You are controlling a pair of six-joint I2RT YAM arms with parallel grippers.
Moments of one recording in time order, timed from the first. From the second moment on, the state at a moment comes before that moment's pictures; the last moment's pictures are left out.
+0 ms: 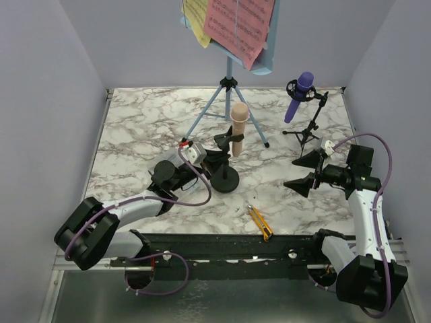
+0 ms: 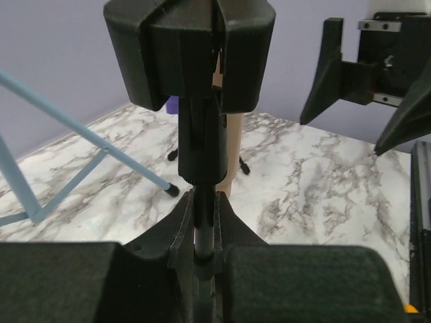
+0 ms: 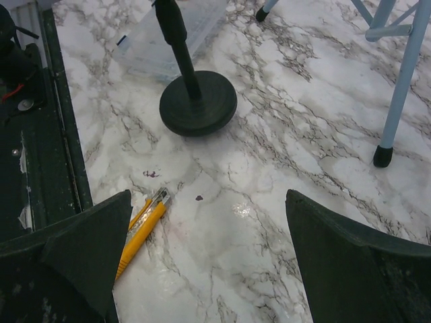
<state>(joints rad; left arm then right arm) -0.65 1.28 0.44 1.11 0.38 -0.11 -0.26 0.92 0.71 -0.66 -1.32 -0.76</state>
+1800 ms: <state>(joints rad) -0.93 0.70 0.21 0.77 0.01 -0.25 -0.26 0.95 0.72 -0.78 -1.39 -0.93</state>
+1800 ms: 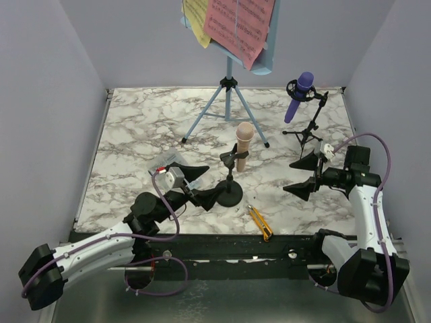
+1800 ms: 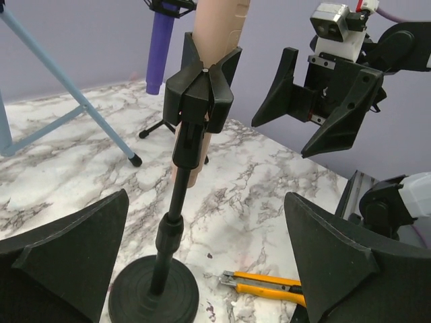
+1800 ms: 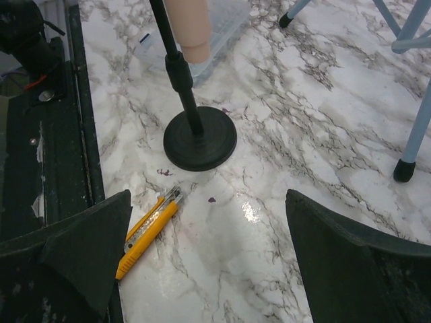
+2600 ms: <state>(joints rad) -0.93 0.53 0.46 0.22 0.00 -0.30 -0.04 1.26 1.20 -1.09 -1.47 -1.21</state>
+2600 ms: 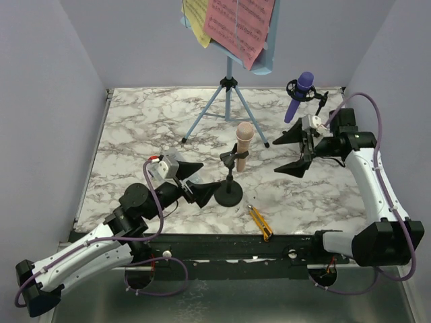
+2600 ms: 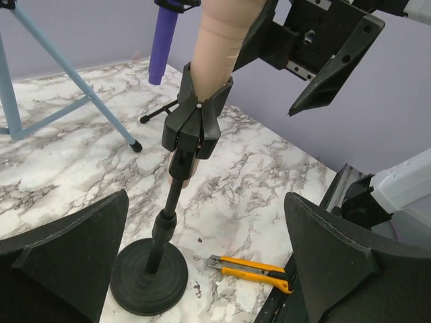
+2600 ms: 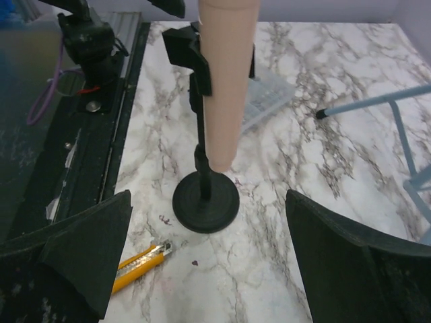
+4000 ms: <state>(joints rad) -0.93 0.61 0.47 0.29 0.04 -0.09 0.39 1.54 1.56 -0.78 -1.45 -0.75</state>
